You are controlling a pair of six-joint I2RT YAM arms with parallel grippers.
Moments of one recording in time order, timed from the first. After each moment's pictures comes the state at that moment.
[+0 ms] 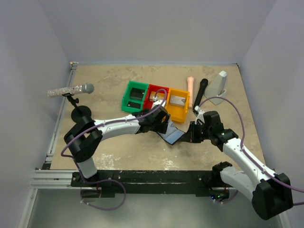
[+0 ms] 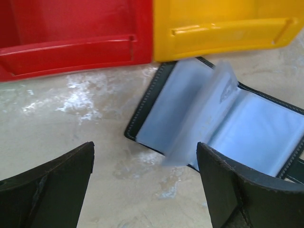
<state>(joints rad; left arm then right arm) -0.95 1.74 1.12 -0.31 -0.30 -0.55 0.35 0.93 0.53 -0.46 -0.42 0.44</state>
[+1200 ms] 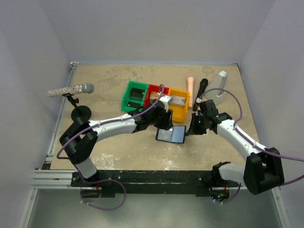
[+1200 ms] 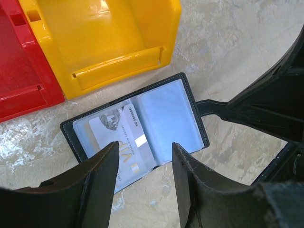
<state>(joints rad) -0.90 1.69 1.10 -0.09 0.02 -0.49 0.31 1.21 0.76 -0.61 -0.19 0.45</state>
